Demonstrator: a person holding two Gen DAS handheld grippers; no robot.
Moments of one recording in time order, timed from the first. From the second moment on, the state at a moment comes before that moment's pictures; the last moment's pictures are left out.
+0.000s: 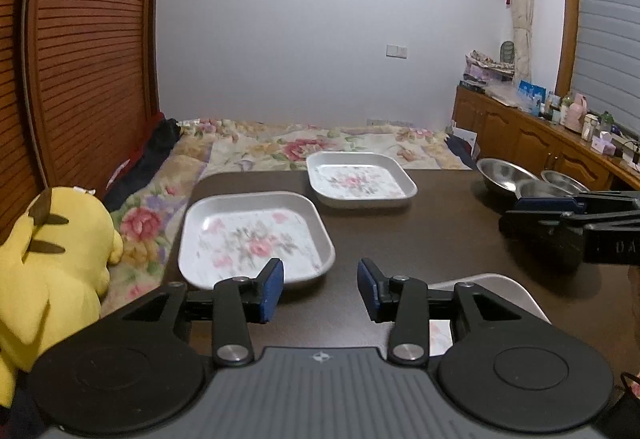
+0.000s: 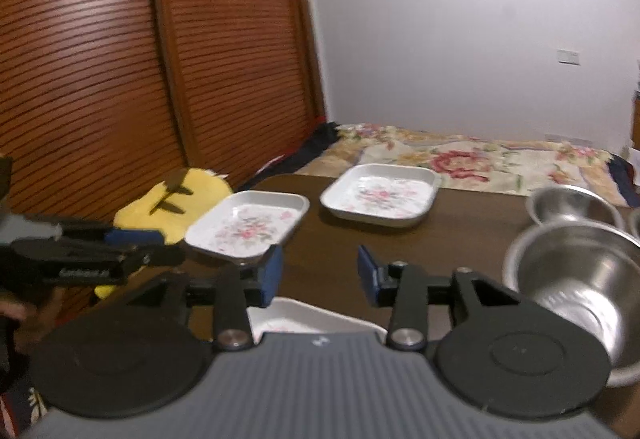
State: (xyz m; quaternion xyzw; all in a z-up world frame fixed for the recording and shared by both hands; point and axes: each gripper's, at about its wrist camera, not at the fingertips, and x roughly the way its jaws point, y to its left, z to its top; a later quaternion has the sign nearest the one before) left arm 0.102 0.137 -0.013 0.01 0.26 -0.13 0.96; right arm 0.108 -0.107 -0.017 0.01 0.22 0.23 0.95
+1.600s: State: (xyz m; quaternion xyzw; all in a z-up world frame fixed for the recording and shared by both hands) left arm 0.216 0.226 -0.060 -0.02 0.33 -0.07 0.94; right arm 0.250 -0.006 -0.061 0.05 0.40 0.20 0.89
